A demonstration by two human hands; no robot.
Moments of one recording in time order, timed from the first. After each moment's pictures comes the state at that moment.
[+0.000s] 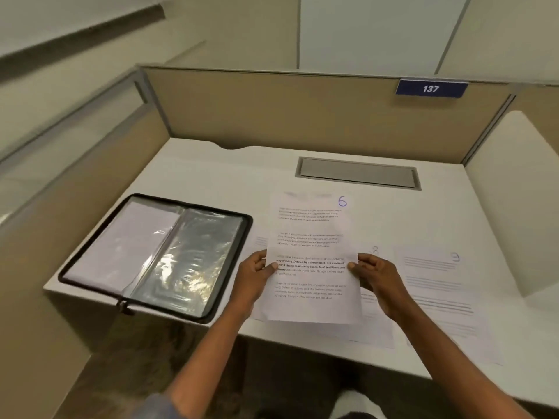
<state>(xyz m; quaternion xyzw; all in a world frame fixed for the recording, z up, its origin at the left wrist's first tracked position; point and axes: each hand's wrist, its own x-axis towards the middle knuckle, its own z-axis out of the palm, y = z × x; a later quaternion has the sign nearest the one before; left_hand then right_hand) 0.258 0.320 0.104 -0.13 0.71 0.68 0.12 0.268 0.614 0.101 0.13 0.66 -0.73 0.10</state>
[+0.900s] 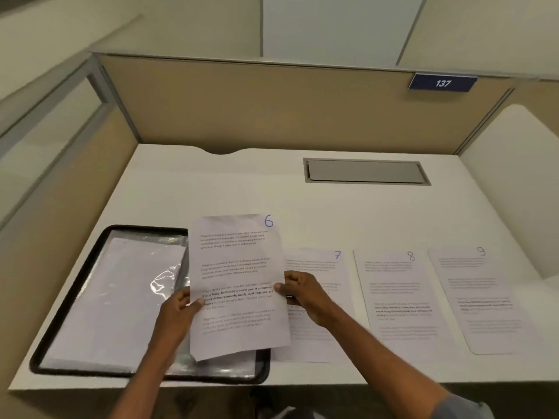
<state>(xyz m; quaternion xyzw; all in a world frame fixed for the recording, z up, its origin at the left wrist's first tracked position) 0.150 0.030 0.048 -0.18 0.75 0.62 0.15 0.152 0.327 0.049 0.17 0.64 -0.72 0.21</state>
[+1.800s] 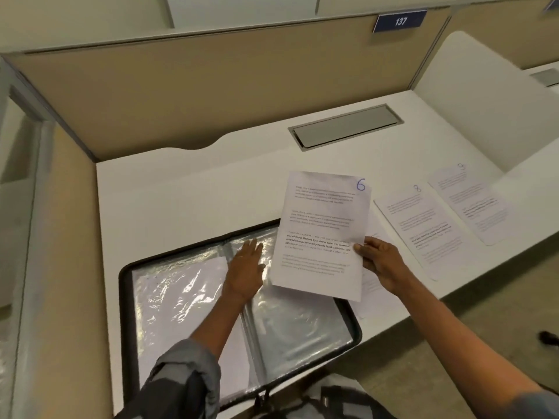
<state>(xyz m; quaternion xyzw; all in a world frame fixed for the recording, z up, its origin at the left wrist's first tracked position) -0.023 -0.010 -0.034 0.37 0.89 0.19 0.18 0.170 0.265 0.066 0.42 0.57 -0.70 -0.06</state>
